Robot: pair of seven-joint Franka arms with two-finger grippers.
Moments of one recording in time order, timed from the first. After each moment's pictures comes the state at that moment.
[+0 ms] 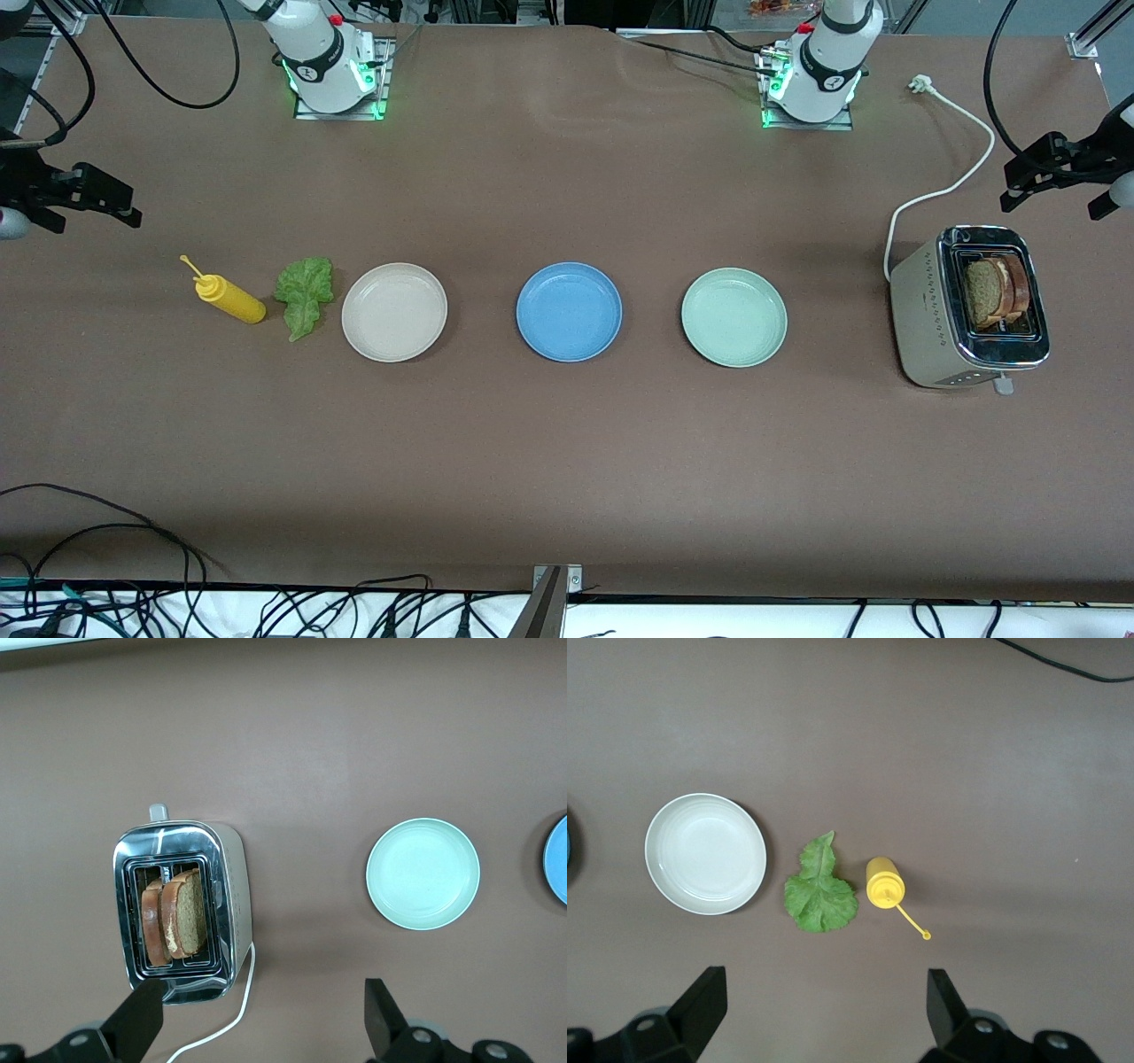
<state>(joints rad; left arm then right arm) 0.05 -0.04 -0.03 -1.57 0.03 1.57 0.12 -0.03 -0.01 -0.05 -1.67 0.02 1.65 -0.16</state>
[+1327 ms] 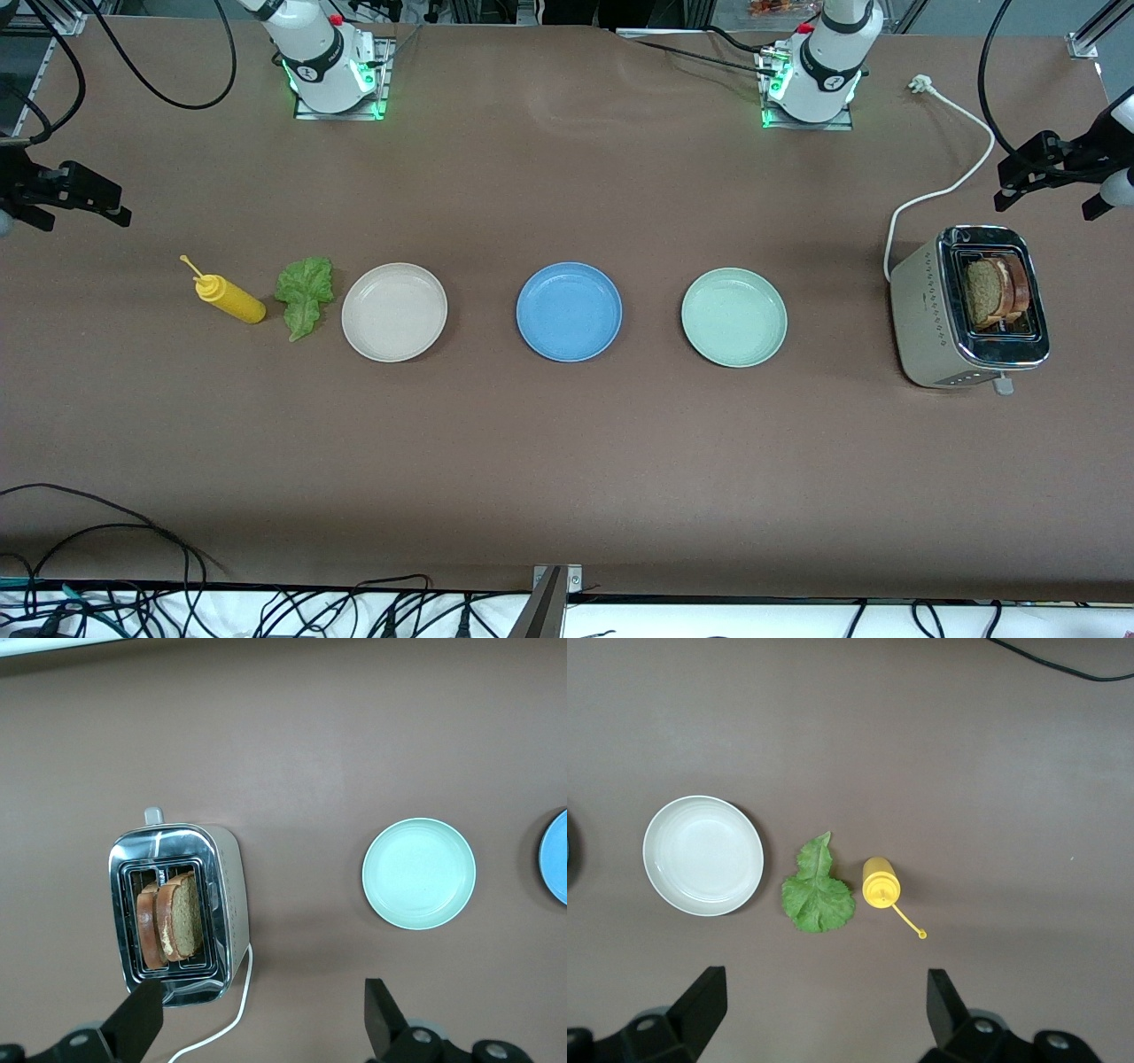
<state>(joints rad) 0.05 -0.04 -0.04 -1.56 0.03 1.57 0.12 -0.03 0.00 -0.05 -1.65 0.02 1.64 -0.16</state>
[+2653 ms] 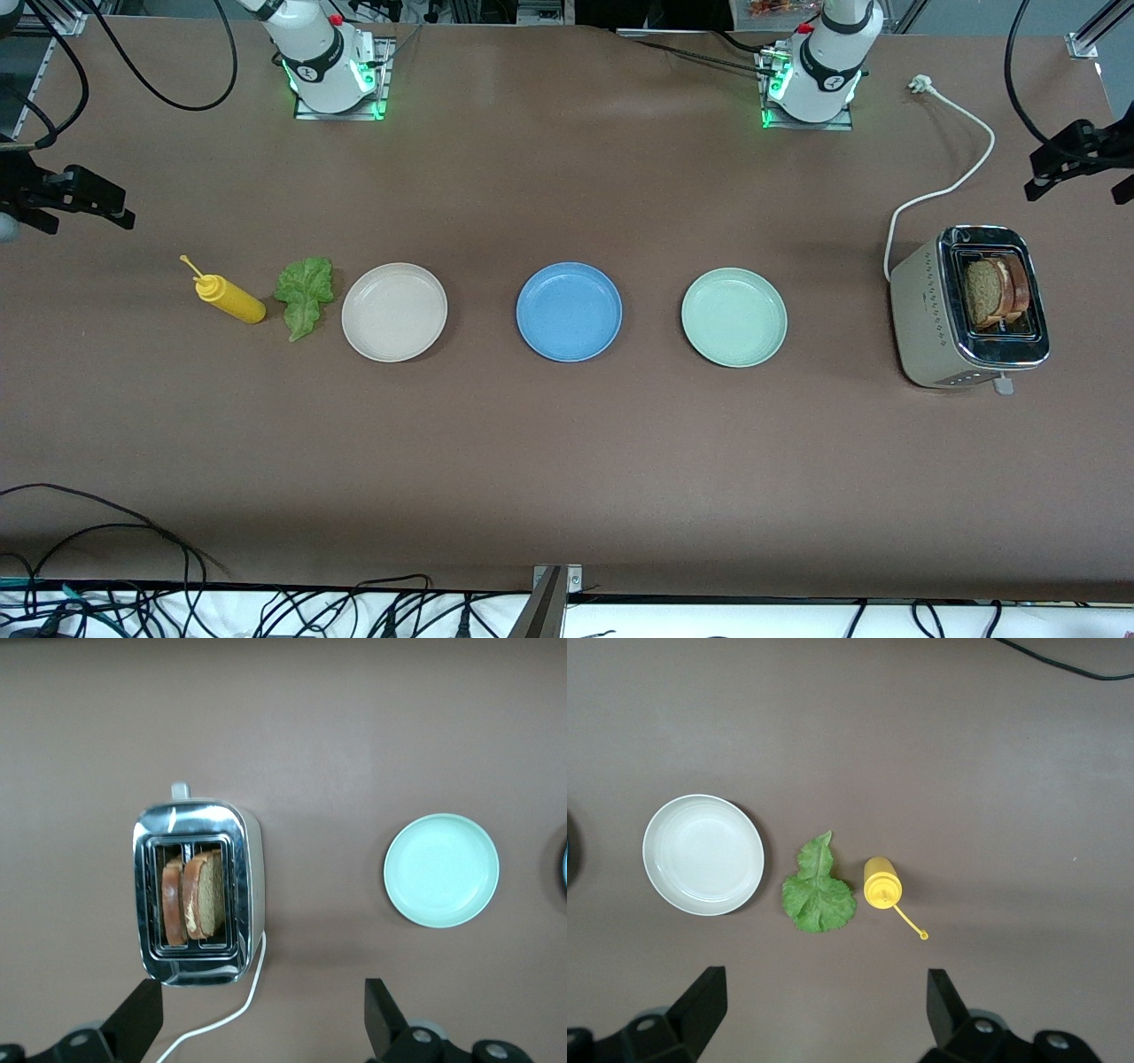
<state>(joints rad) 0.09 -0.10 -0.01 -1.66 0.03 1.59 0.12 -0.03 0.01 -0.05 -1.65 0.02 1.64 -0.16</state>
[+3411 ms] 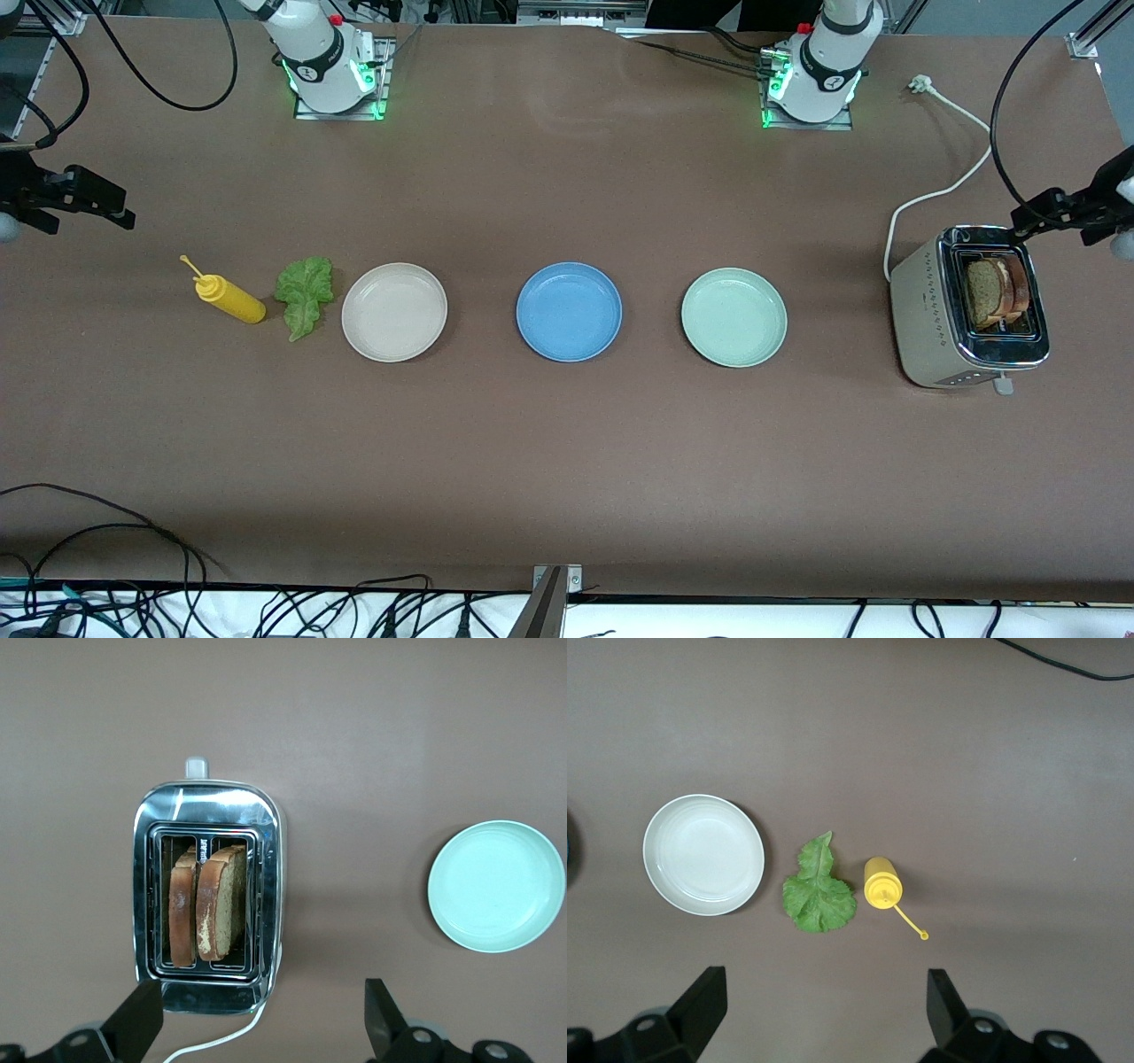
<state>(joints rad) 0.14 -0.05 0.02 -1.82 0.03 1.77 0.13 -0.03 0.01 -0.05 -1.65 0.02 1.64 -0.16</state>
